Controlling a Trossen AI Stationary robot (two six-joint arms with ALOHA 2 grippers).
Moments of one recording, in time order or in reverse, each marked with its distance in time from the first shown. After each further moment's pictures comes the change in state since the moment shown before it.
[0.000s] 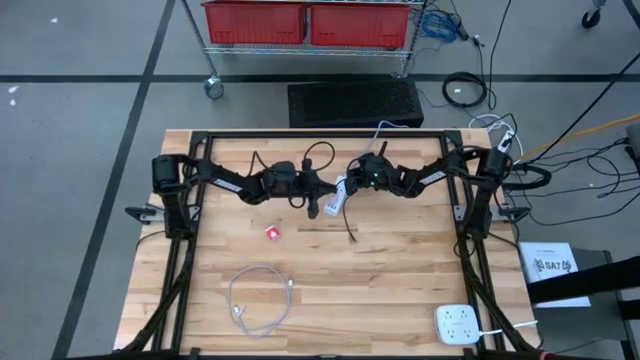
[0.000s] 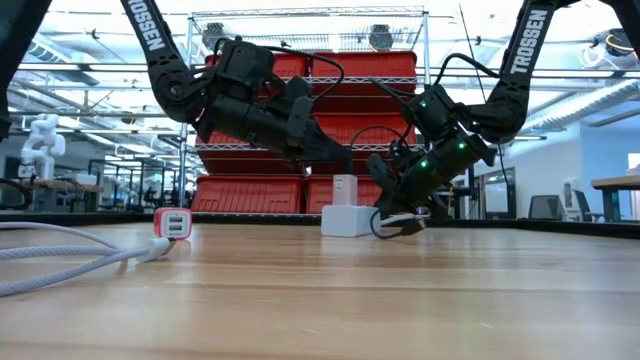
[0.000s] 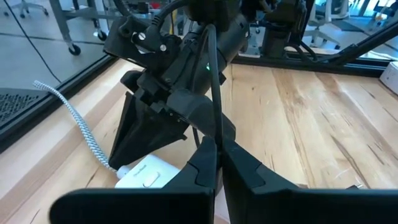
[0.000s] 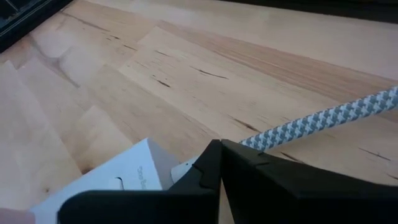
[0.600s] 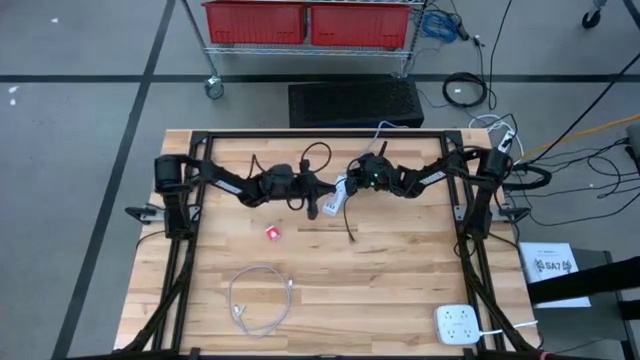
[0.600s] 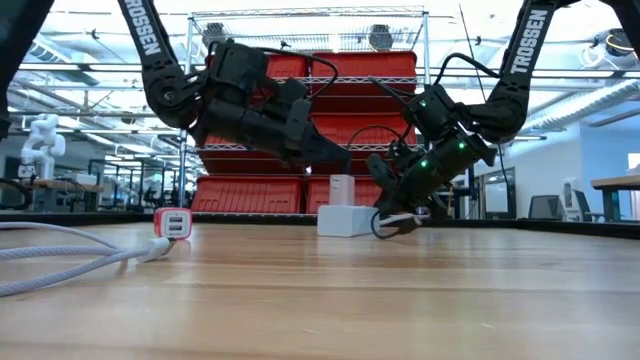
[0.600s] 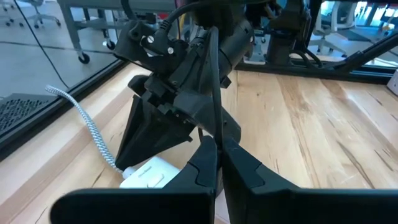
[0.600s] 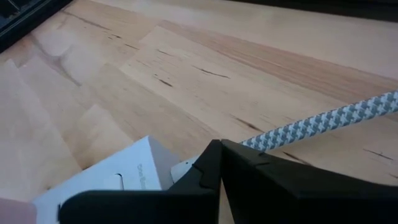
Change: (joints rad) left arm -0.004 0.039 -0.042 0.097 -0.042 -0.008; right arm 0.001 0.000 0.000 -0.001 -0.001 -0.003
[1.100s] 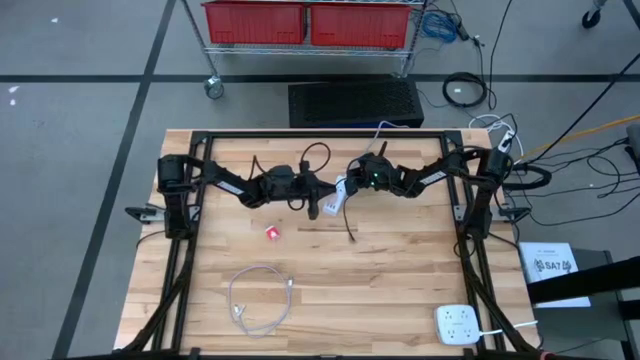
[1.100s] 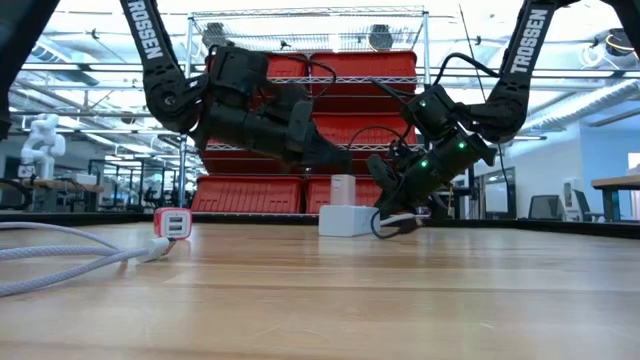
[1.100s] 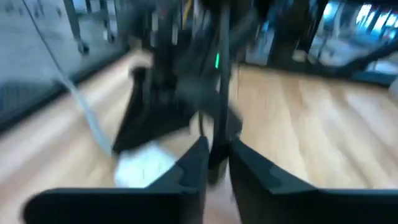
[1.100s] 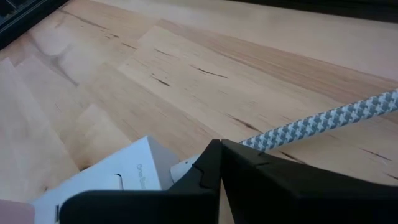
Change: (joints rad) left arm -0.001 0.011 -0.003 0.017 -0.007 -0.054; right arm 0.000 -0.001 0.001 -0.013 0.003 -0.001
